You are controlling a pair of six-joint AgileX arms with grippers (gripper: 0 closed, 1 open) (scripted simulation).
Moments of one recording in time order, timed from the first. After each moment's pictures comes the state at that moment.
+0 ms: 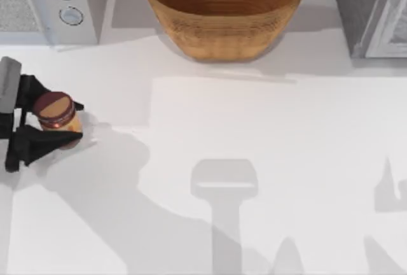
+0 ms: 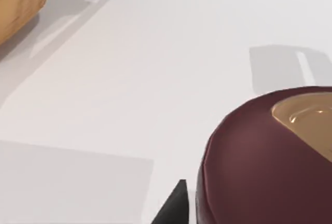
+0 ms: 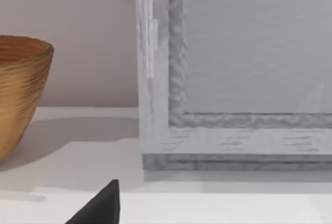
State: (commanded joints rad) left arm 0.23 2.29 1.35 -1.15 1.32 2.06; right arm 0.00 0.00 0.00 0.00 0.00 0.00
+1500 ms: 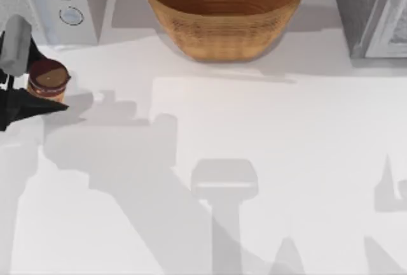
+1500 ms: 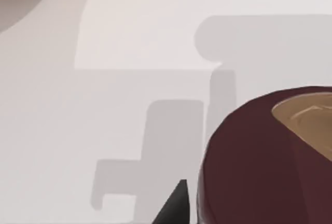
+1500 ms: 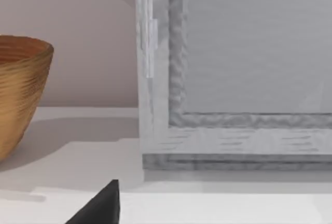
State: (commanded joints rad) left arm 0.19 2.15 1.52 -1.02 0.96 1.81; right arm 0.00 0.00 0.00 0.00 0.00 0.00
